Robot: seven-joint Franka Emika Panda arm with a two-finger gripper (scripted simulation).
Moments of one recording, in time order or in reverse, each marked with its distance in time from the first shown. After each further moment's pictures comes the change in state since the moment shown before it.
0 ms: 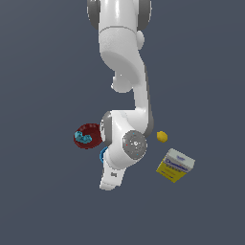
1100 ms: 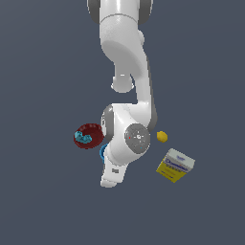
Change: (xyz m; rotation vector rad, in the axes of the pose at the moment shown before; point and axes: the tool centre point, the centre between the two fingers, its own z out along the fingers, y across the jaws) arm -0.005 -0.008 -0.025 0.002 0.000 -0.001
